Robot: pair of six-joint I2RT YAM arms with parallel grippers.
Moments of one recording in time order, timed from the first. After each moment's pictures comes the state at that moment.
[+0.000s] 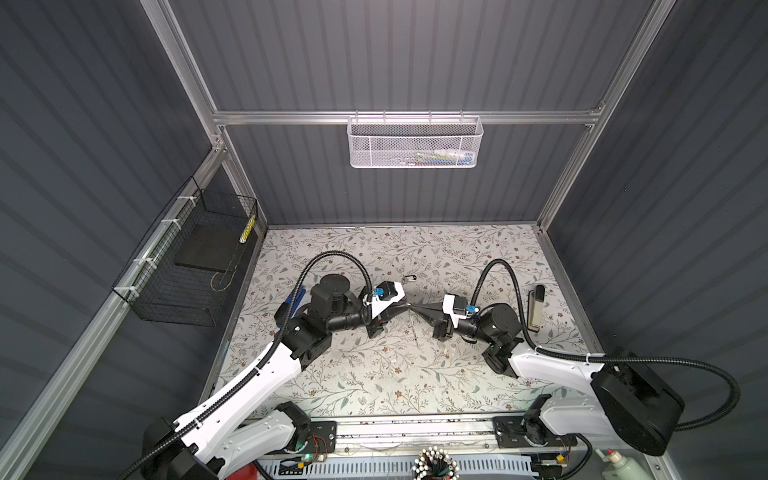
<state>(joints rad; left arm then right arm) -0.69 1.01 0.86 -0.16 0.56 0.37 0.72 1.32 0.44 1.16 -0.62 -0.06</state>
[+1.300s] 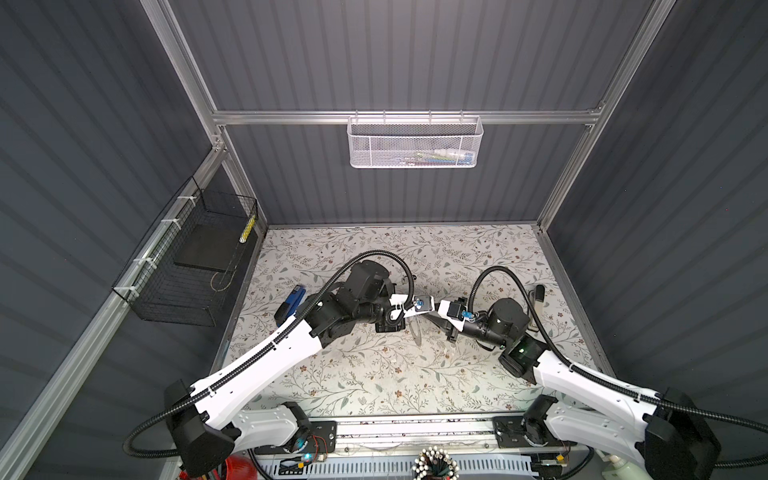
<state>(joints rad) -0.88 1.23 1.23 -0.64 0.22 0.79 0.70 1.04 0.49 0.53 -0.49 -0.39</state>
